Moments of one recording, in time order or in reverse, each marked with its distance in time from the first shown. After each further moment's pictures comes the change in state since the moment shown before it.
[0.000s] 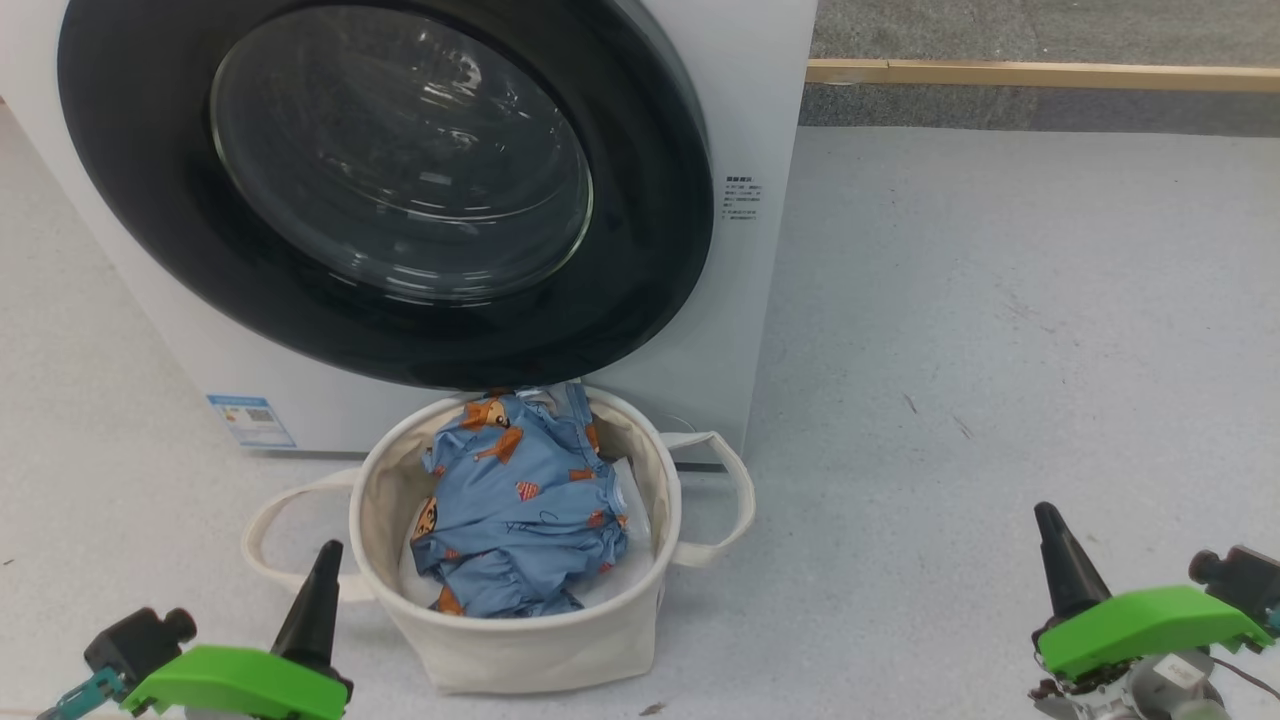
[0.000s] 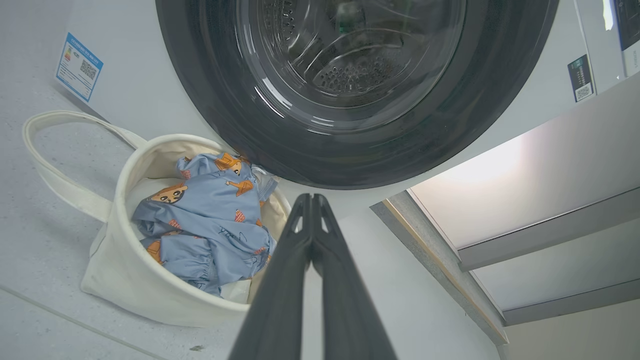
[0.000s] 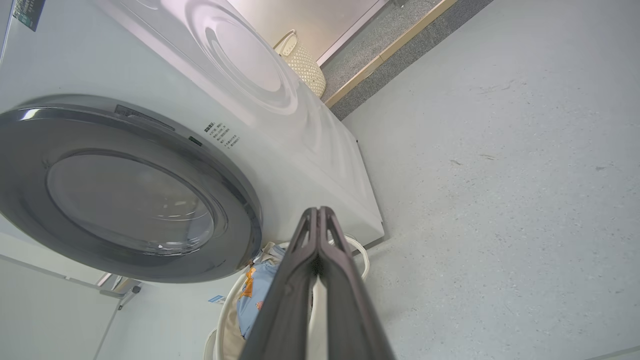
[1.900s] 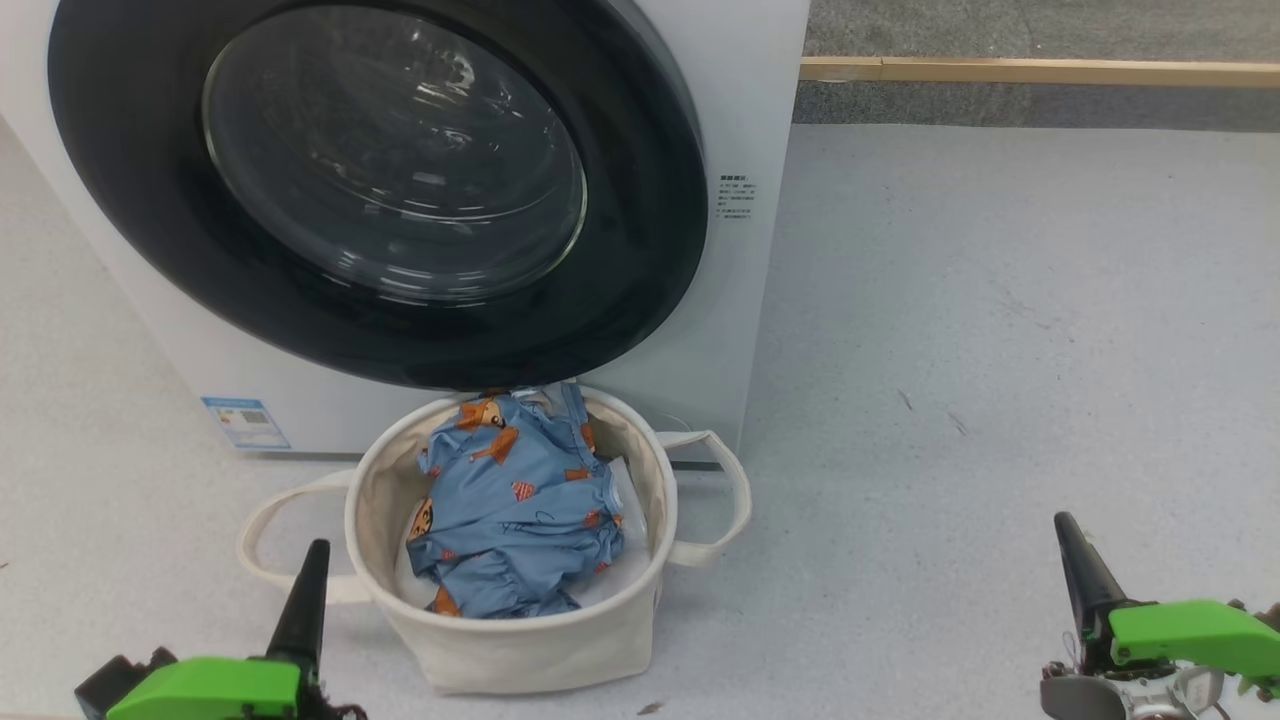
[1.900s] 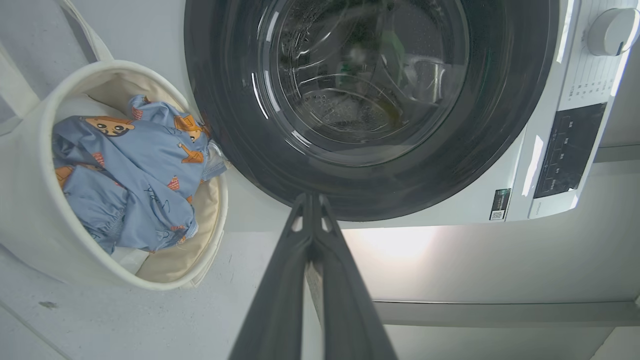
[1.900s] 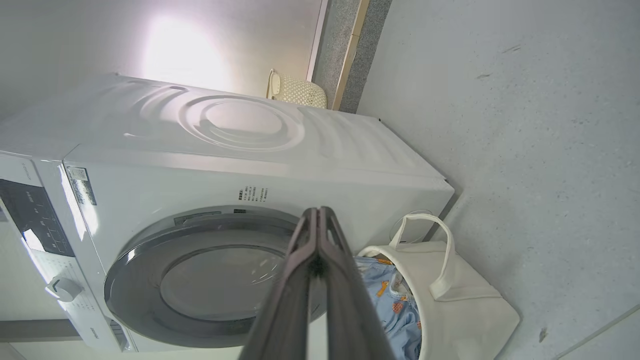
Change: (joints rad) left arm 0.062 -0.167 0.230 -0.076 -0.311 0.000 0.150; right arm 0.000 0.084 -0.136 0.009 0.499 0.000 0.088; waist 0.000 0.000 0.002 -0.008
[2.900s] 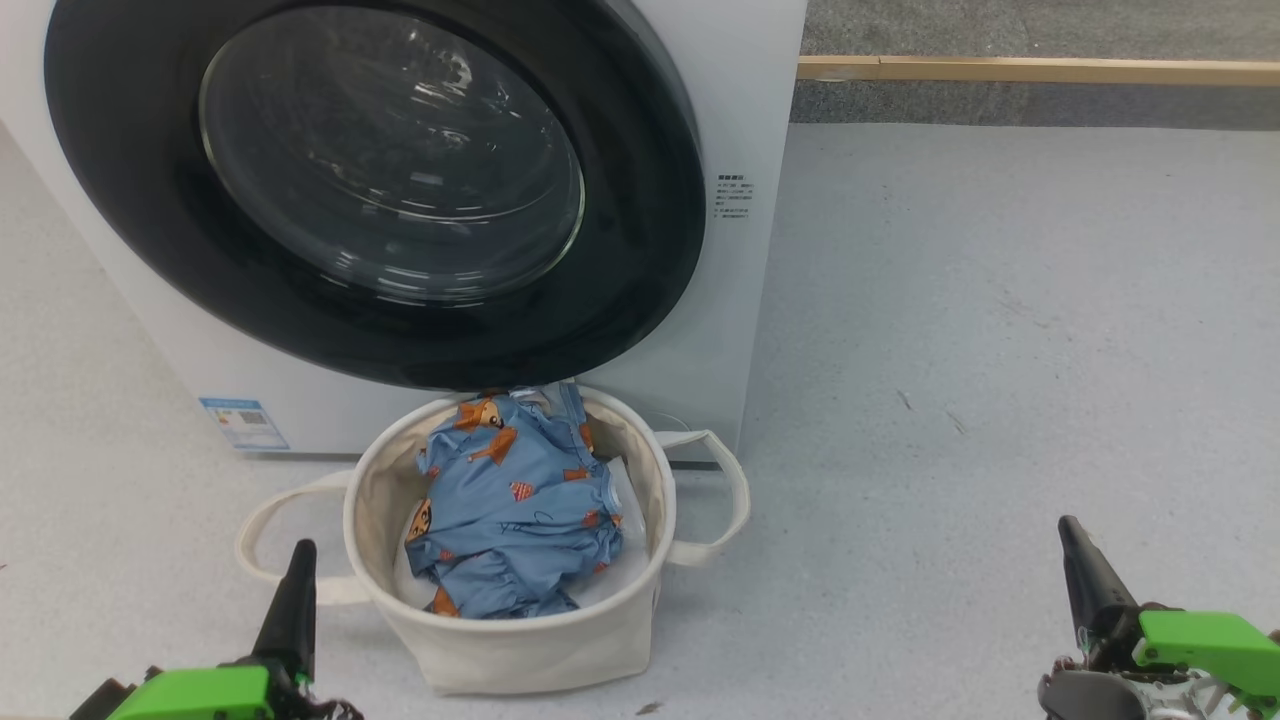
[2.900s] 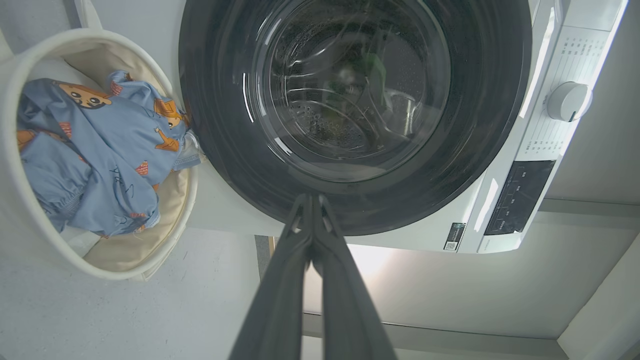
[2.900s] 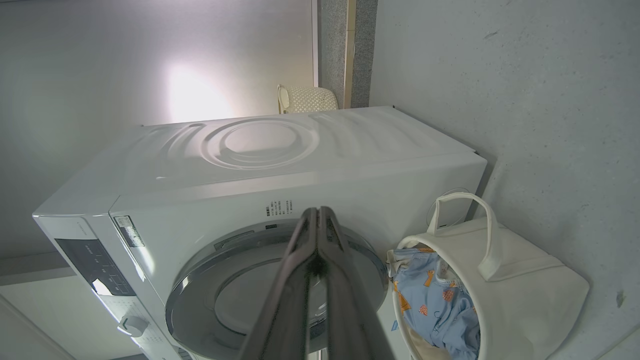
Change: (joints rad) left arm 0.020 -0.065 0.099 -0.032 -0.121 0.000 0.060; right arm 0.000 0.035 -0.053 0.005 0.196 0.000 0.035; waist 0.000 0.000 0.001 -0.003
